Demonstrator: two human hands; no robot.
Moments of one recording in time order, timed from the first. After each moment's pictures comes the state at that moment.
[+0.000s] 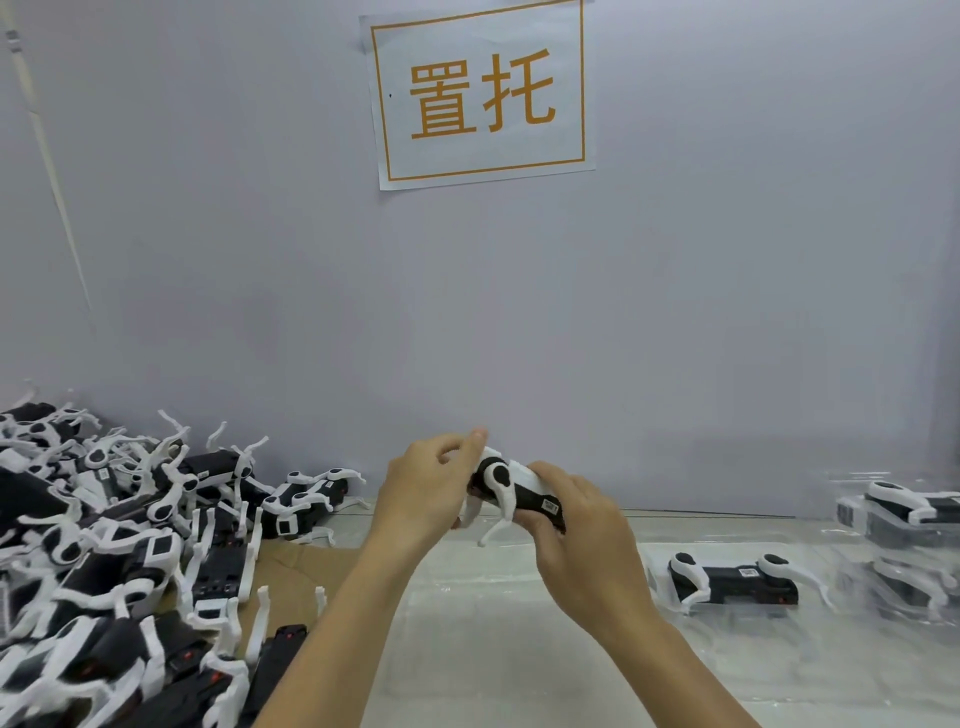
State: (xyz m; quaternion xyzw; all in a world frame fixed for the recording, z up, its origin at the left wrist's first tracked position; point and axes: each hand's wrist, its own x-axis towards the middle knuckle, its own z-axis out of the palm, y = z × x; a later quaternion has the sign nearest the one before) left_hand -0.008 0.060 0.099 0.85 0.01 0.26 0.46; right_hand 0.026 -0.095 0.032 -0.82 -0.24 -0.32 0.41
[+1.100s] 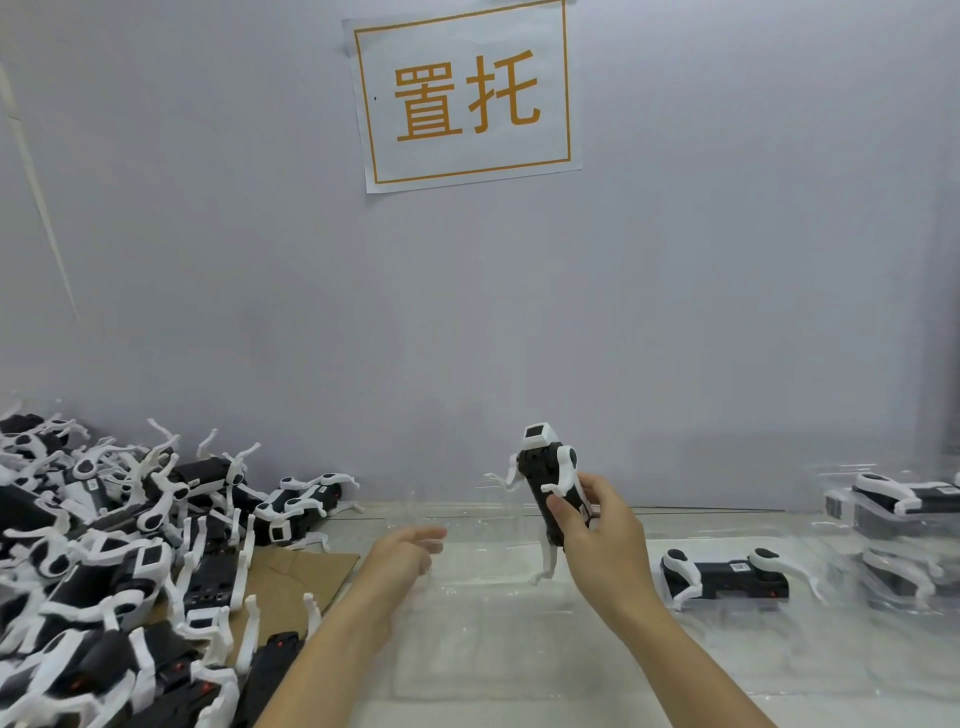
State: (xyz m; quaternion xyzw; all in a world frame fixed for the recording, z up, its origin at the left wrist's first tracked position) left_hand 0.025 0.105 0.009 0.76 0.17 0.08 0.63; right_hand 0.037 -0.106 0.026 -0.70 -0.12 -0.20 0.68
